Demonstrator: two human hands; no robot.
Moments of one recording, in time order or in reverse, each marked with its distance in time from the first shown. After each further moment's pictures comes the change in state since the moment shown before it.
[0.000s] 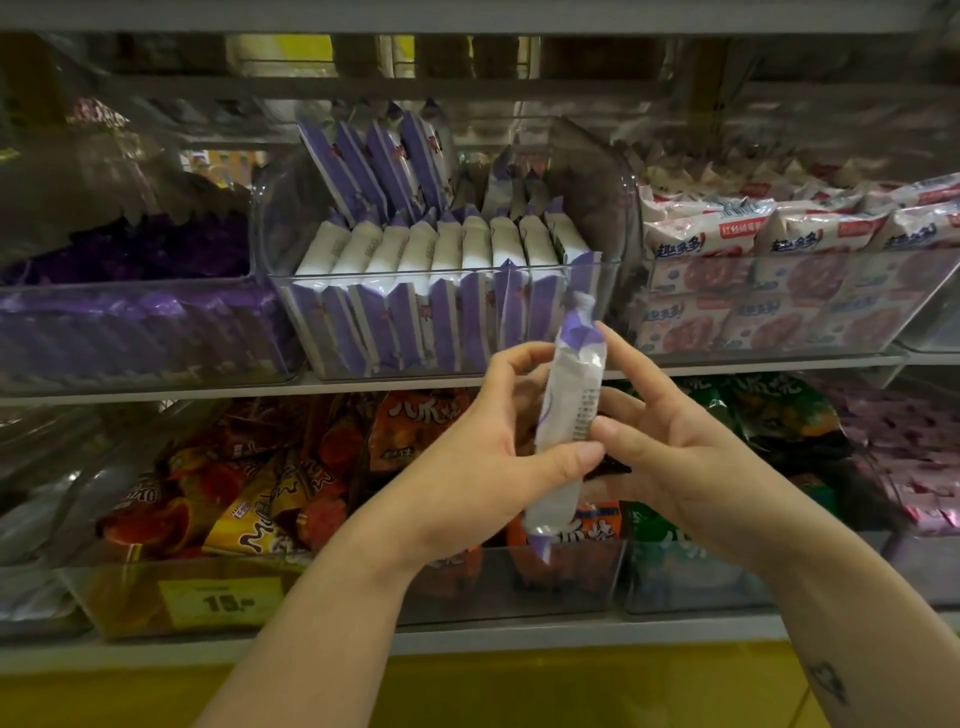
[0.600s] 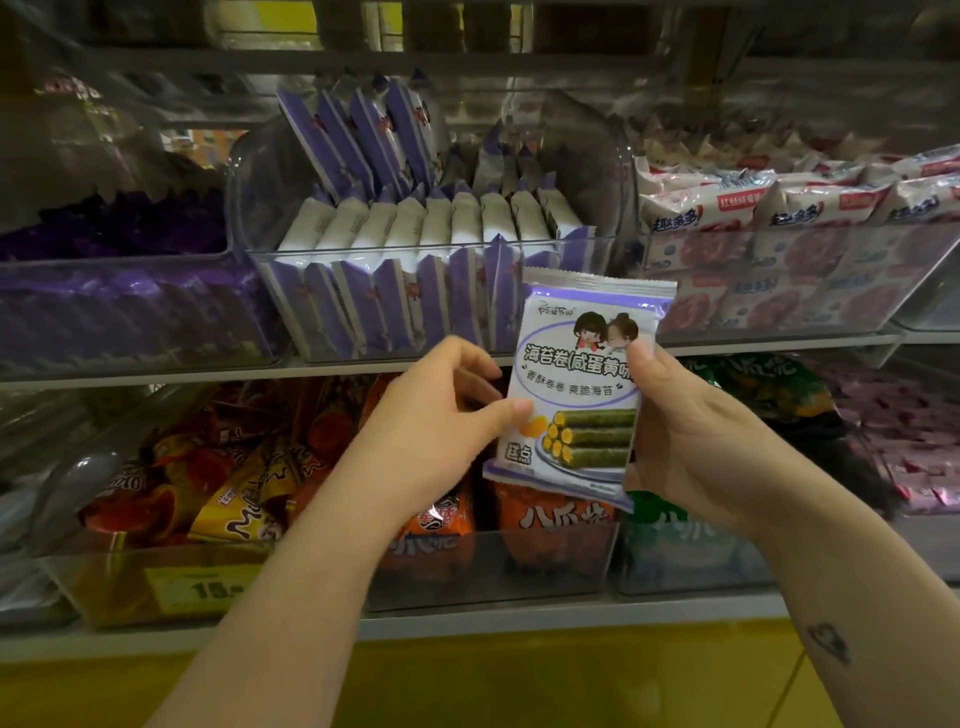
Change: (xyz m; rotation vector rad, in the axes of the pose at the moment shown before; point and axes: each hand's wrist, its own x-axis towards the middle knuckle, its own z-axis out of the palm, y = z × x) left_hand 0.001 0.002 -0.014 0.352 0.375 -0.202; right_hand 0.002 -0.001 -0.007 0.206 0.039 0.170
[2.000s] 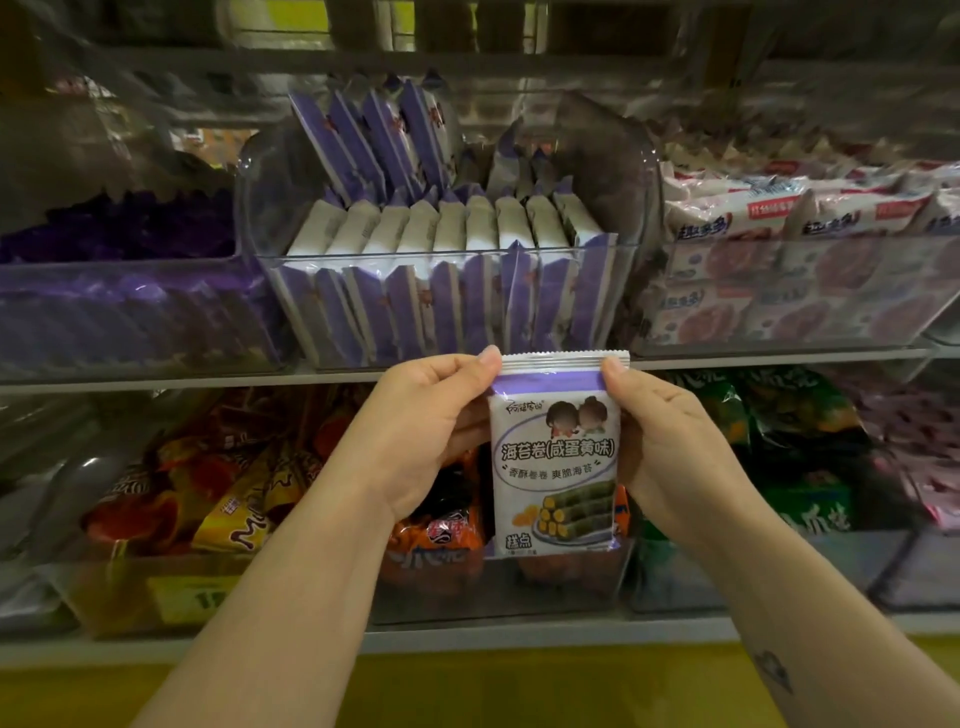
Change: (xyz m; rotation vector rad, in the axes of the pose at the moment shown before) left_hand 0.010 0.001 -0.006 -0.673 -0.087 -0.173; right_hand 0.026 0.019 0.021 0.039 0.253 -0.154
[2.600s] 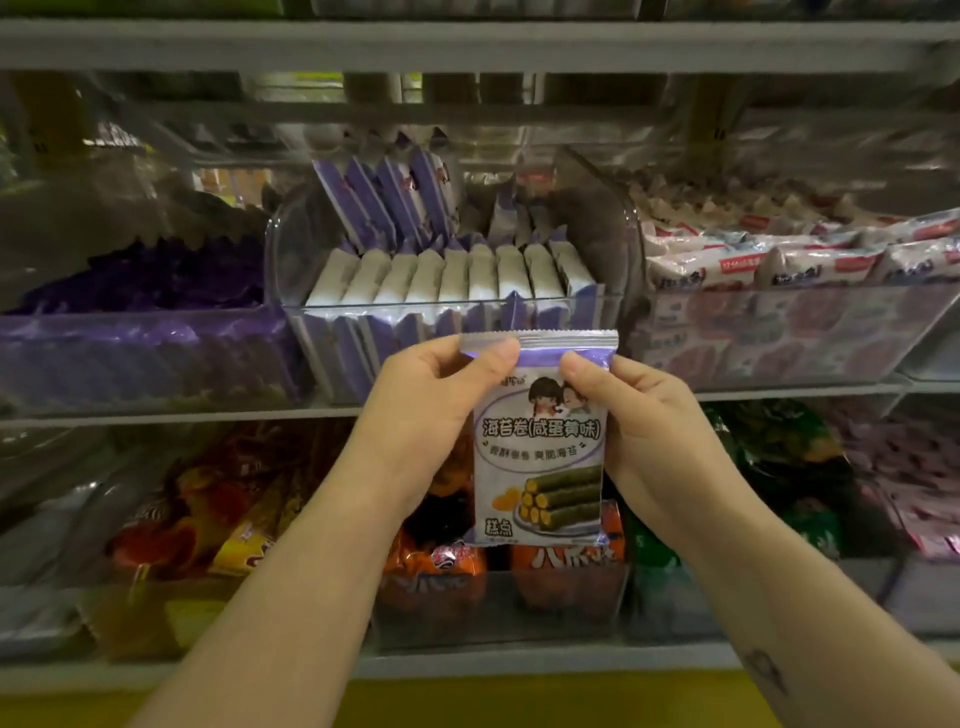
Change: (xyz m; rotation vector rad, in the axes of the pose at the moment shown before) left_hand 0.005 0.021 0.000 0.199 0.001 0.258; right_hand -0.002 -0.034 0.025 -0.007 -0.002 -0.067
